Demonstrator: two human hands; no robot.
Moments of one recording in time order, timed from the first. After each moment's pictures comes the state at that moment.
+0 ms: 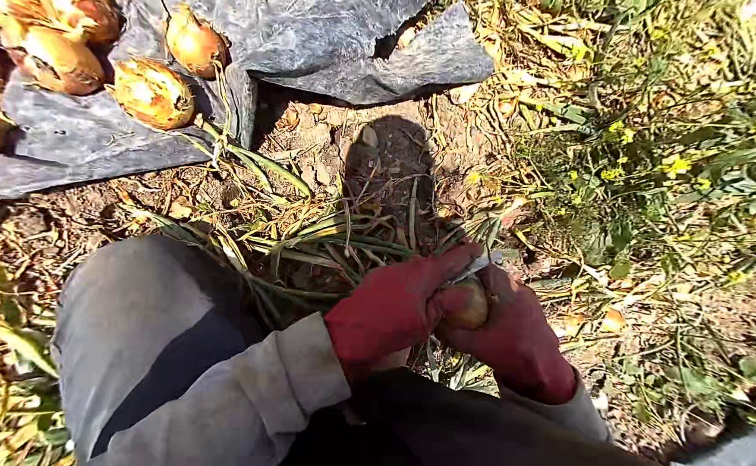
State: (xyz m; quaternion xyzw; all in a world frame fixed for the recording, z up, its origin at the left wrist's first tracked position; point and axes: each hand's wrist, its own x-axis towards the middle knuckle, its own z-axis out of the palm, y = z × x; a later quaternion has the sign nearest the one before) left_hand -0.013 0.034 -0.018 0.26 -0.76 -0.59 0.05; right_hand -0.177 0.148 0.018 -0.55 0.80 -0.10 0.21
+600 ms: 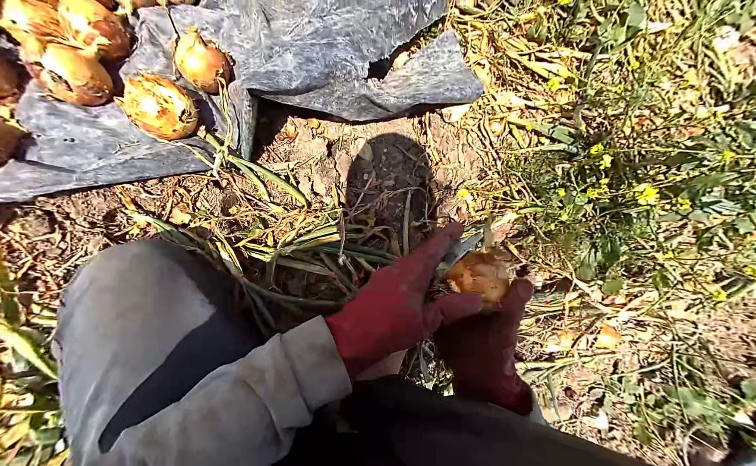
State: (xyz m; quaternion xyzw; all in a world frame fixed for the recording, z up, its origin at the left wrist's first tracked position) left_hand -0.027 0.031 -0.011 0.31 -0.67 -0.66 0.11; right_hand -0.152 0.143 -0.015 -0.10 0.54 -0.66 0.51
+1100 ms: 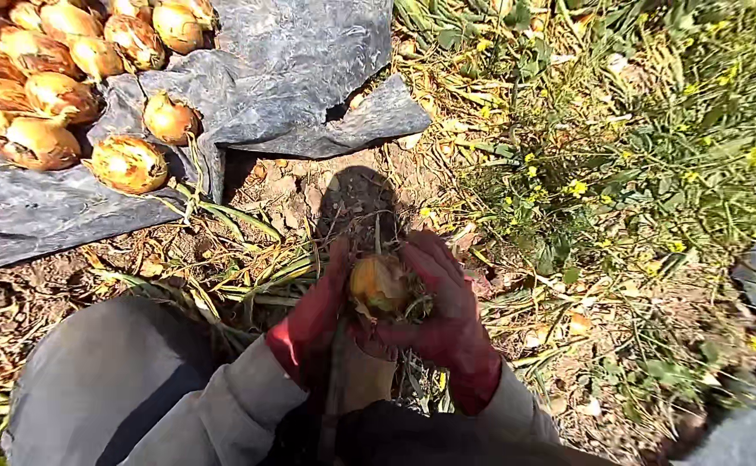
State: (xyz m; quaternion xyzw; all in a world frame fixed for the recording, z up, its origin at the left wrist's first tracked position) left_hand 0.008 0.005 -0.038 0.26 -0.24 -0.93 0.13; right_hand -0.176 0.106 0.004 -0.60 0.69 -0.36 0.19
